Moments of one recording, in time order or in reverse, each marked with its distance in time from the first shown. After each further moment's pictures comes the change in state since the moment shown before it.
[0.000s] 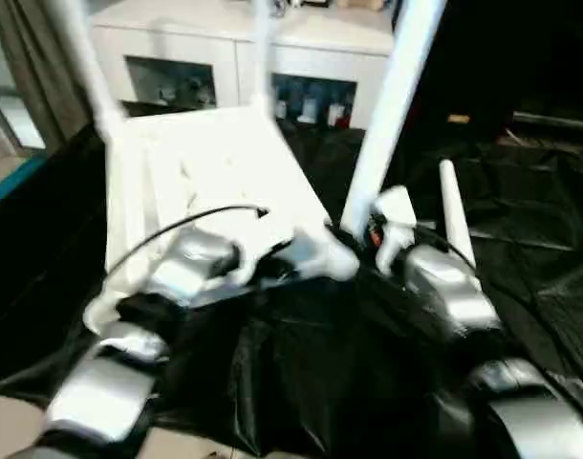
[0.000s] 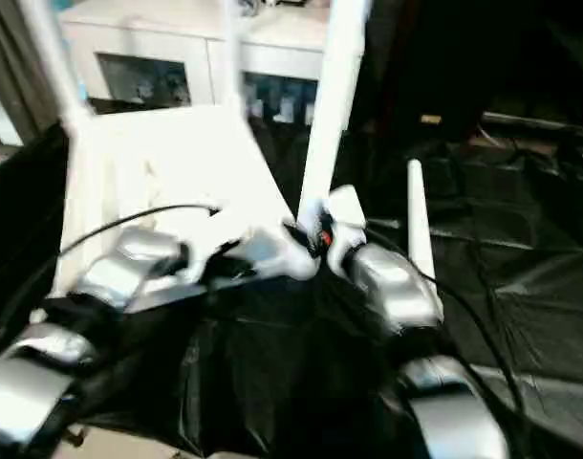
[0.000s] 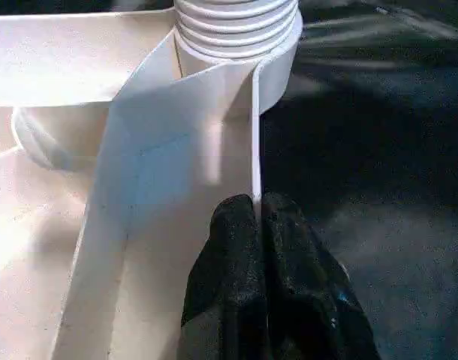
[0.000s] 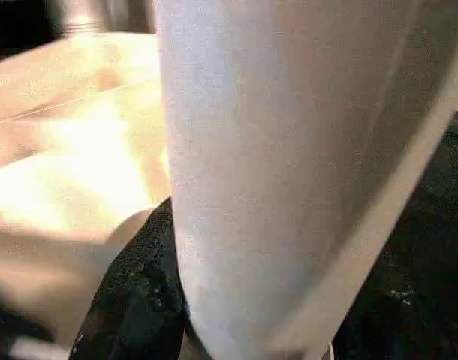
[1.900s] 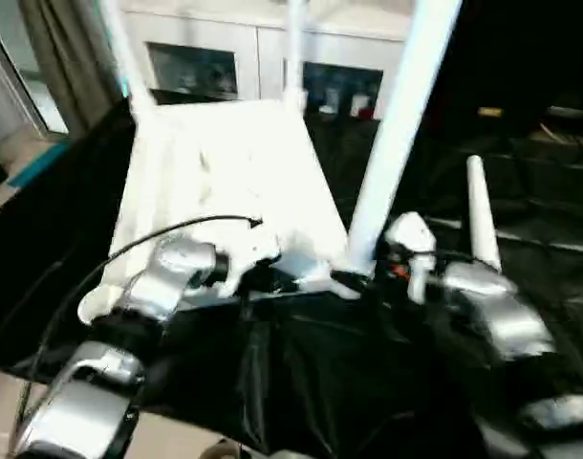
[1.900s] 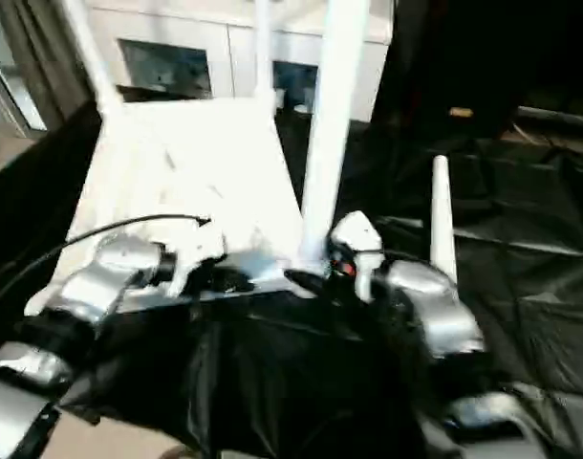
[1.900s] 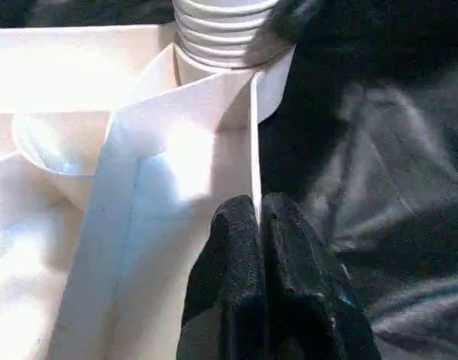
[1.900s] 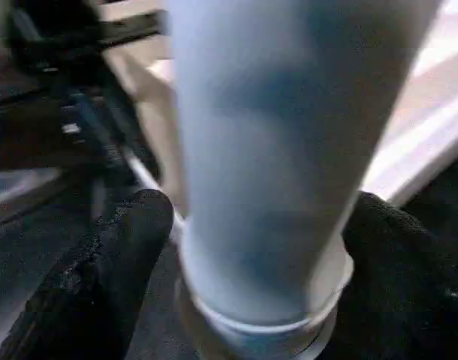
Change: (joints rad) left arm 0.131 0.150 -0.019 -0.115 -0.110 -0.261 -0.334; right arm 0.242 -0.264 0.111 -0.451 0.046 0.170 0.638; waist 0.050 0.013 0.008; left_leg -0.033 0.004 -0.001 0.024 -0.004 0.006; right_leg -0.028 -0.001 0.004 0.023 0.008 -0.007
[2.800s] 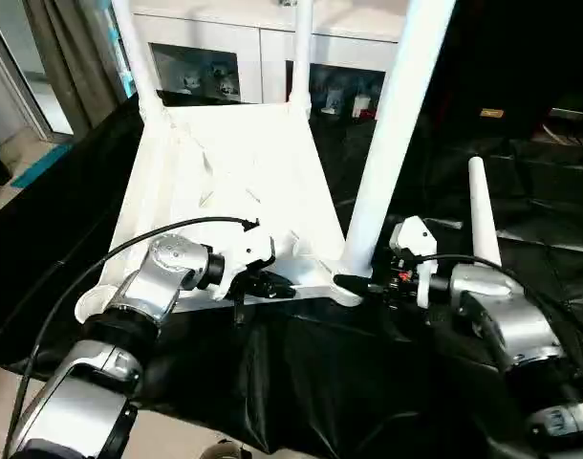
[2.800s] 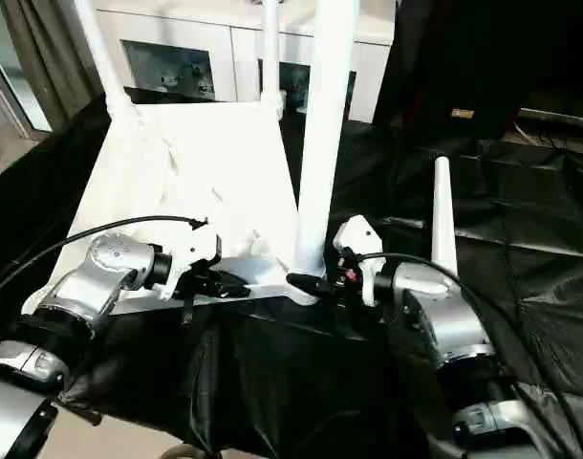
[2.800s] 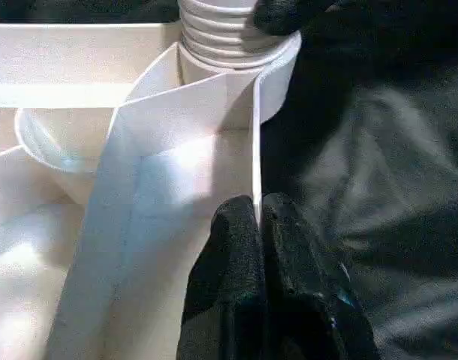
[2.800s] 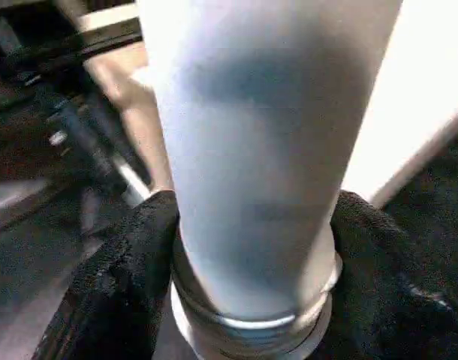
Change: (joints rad) left arm -0.044 -0.044 0.011 0.103 0.016 -0.018 0.073; right arm 0.006 0.067 -0.040 0.046 -0.011 0.022 -0.147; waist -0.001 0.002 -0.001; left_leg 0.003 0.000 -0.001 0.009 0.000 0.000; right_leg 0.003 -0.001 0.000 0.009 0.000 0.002
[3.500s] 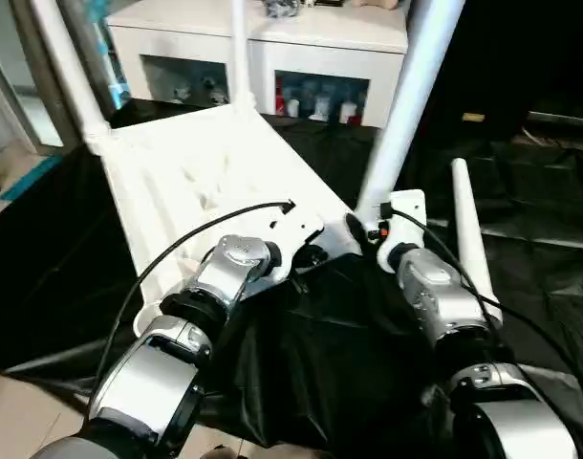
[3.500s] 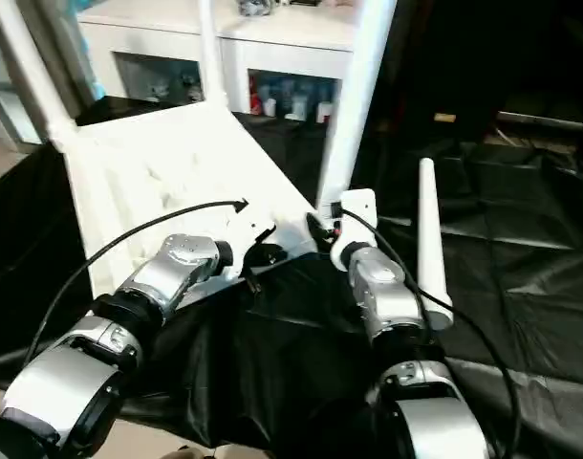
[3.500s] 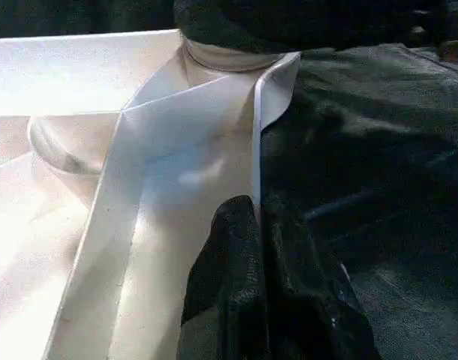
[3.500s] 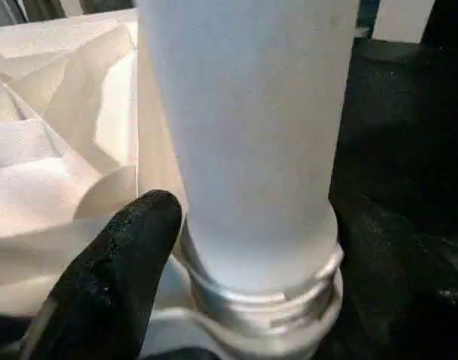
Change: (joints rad) left arm -0.128 -0.208 0.041 0.203 0.055 0.090 0.435; right arm -0.191 0.241 -0.153 0.318 -0.064 -0.083 -0.571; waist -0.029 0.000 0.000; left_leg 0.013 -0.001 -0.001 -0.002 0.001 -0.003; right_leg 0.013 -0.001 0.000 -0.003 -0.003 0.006
